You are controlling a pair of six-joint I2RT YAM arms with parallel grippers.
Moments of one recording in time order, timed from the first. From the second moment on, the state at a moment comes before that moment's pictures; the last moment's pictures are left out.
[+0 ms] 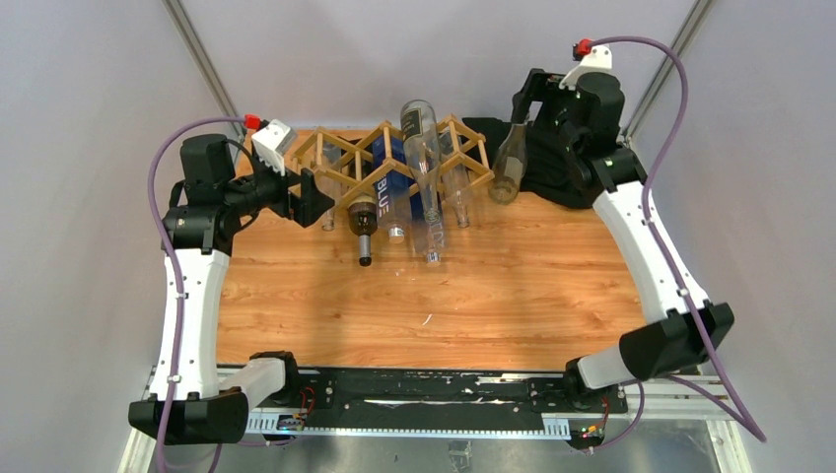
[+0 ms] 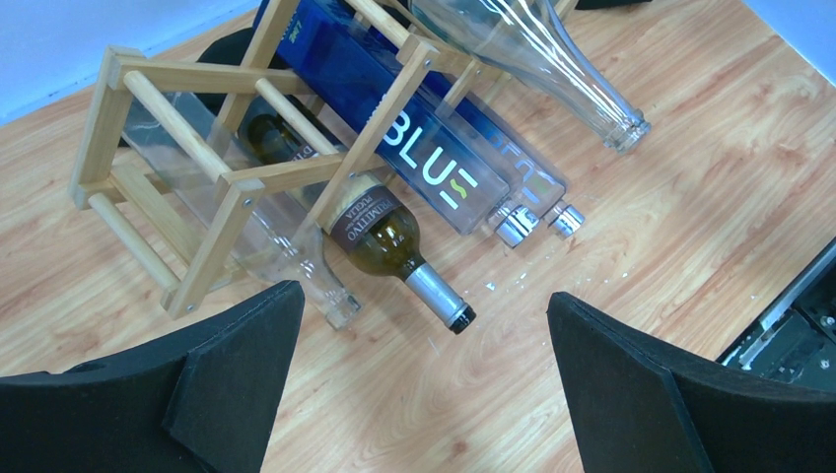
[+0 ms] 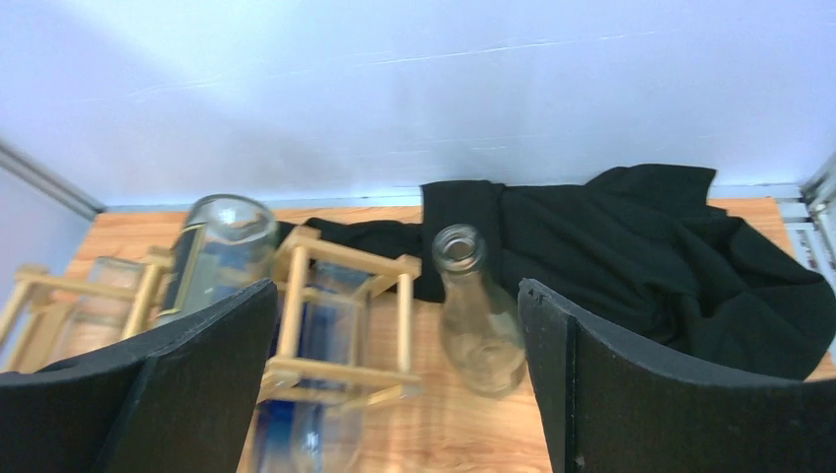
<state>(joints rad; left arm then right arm) 0.05 1.08 1.38 -0.80 0.70 0.24 0.28 1.43 1.61 -0.29 0.12 0.22</state>
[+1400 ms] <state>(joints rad) 0.05 1.07 1.28 -0.83 0.64 0.47 0.60 1.79 1.57 -0.41 -0.25 0.51</state>
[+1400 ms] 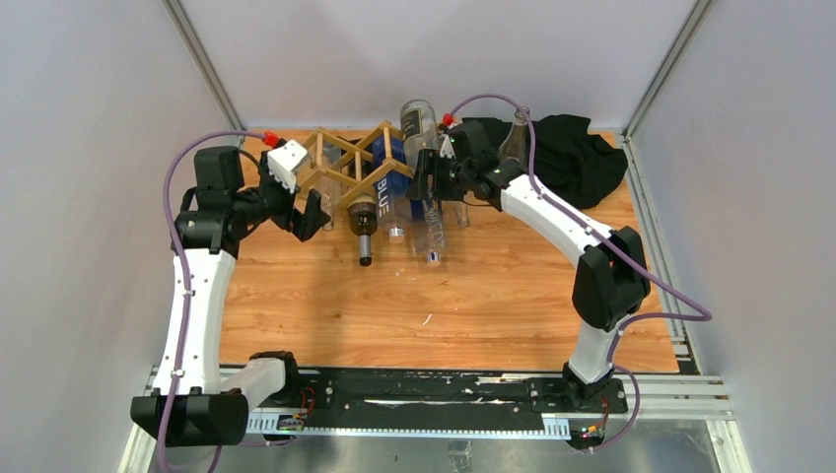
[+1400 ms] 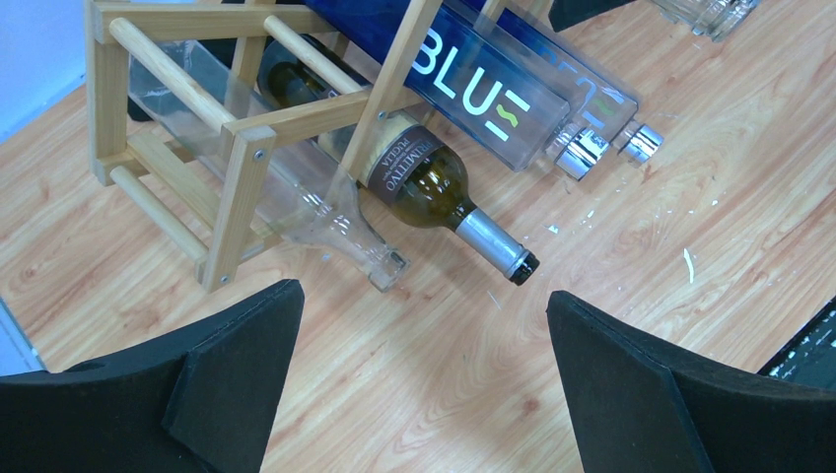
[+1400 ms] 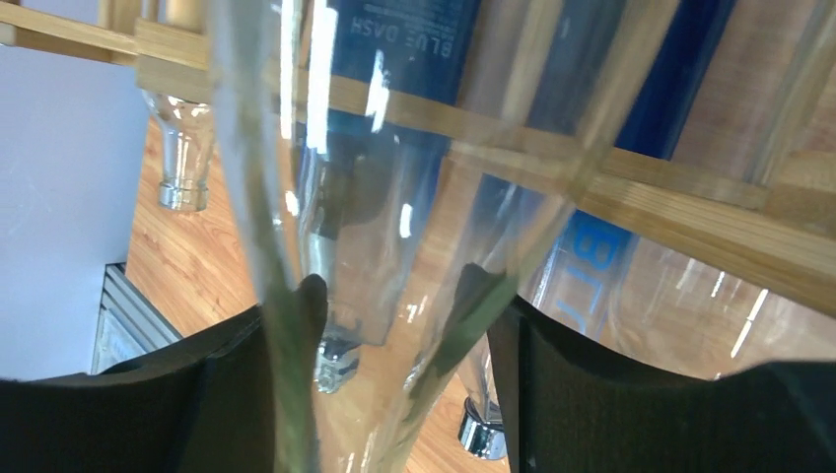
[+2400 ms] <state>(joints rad) 0.04 1.03 1.24 -0.83 0.65 0.65 0.60 1.70 1.59 -0.47 -0.37 0.57</state>
